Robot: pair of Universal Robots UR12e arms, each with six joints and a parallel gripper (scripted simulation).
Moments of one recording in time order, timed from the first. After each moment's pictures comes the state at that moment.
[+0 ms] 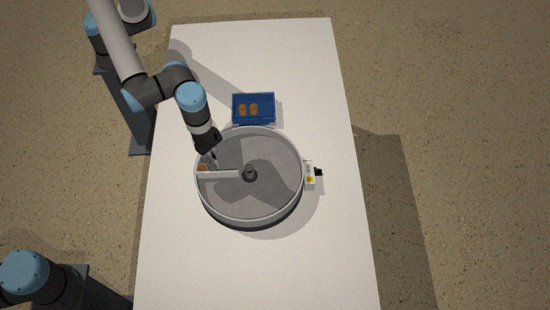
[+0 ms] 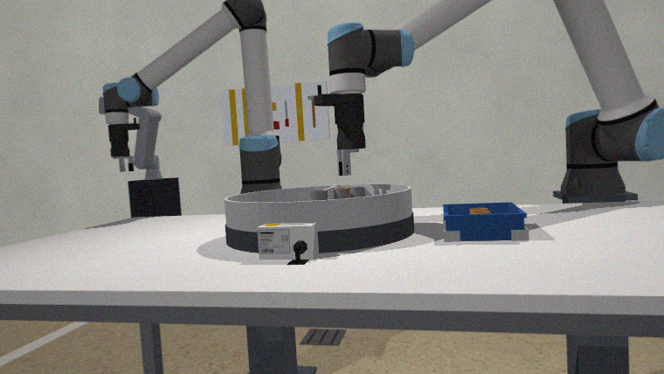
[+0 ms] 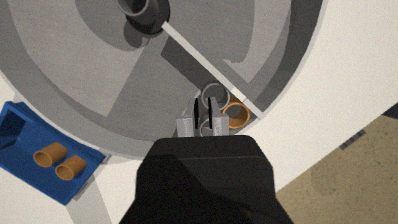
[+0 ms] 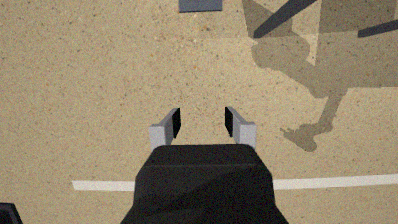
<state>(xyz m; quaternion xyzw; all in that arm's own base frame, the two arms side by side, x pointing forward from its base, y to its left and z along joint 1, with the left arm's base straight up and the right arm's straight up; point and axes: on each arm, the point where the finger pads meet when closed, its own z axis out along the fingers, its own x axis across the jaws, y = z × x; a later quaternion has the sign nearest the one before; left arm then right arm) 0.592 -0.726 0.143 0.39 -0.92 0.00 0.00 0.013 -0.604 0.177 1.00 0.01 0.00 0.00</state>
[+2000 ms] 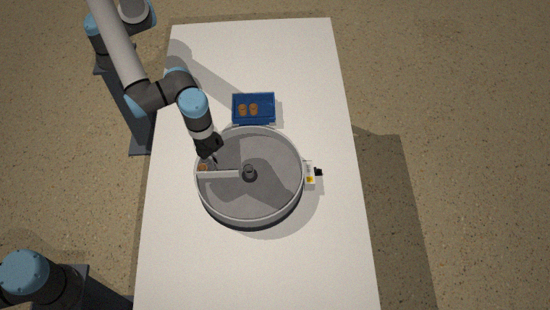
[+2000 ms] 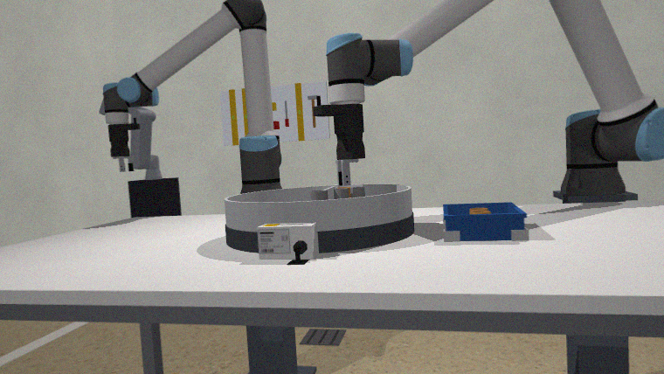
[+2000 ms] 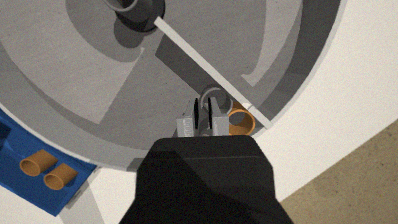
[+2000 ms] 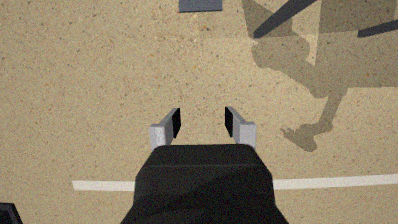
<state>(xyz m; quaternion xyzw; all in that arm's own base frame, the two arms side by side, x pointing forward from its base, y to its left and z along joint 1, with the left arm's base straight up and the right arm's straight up) 0.593 -0.728 0.117 0.39 -0.92 0.00 0.00 0.013 -0.604 0.177 1.00 0.01 0.00 0.00</state>
